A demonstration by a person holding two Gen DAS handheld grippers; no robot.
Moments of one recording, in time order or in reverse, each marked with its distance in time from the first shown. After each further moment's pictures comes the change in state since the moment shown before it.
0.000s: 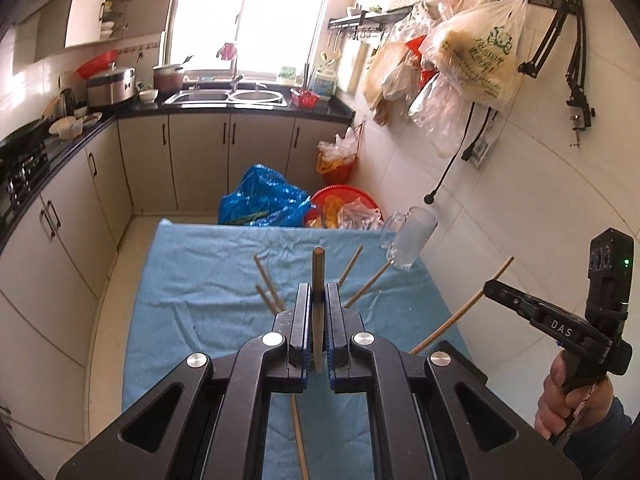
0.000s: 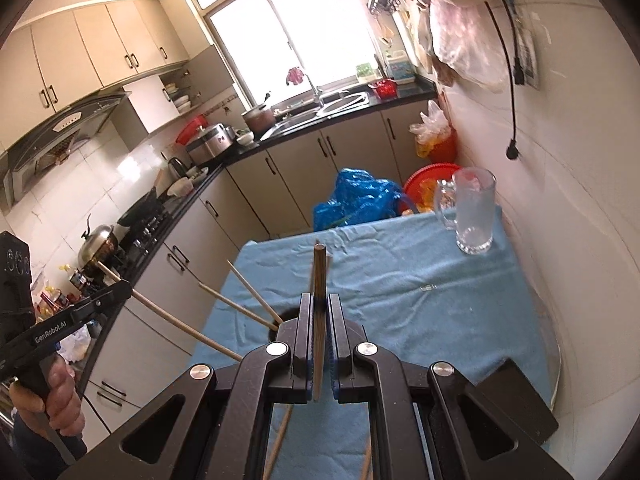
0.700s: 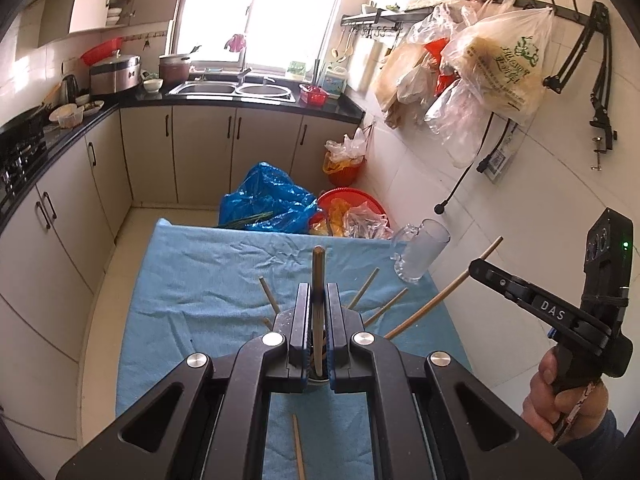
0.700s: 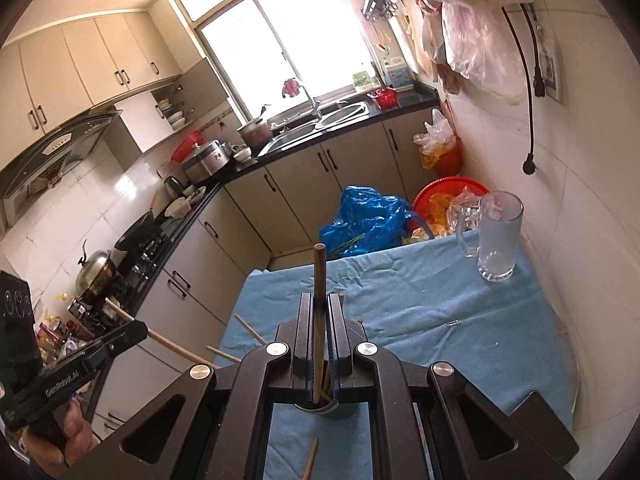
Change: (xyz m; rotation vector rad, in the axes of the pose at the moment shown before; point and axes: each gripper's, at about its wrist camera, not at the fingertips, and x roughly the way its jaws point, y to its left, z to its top) left arm 0.040 0.023 0.023 -0.055 0.028 0.002; right arm 0.055 0.019 0.043 0.050 -0.021 -0.016
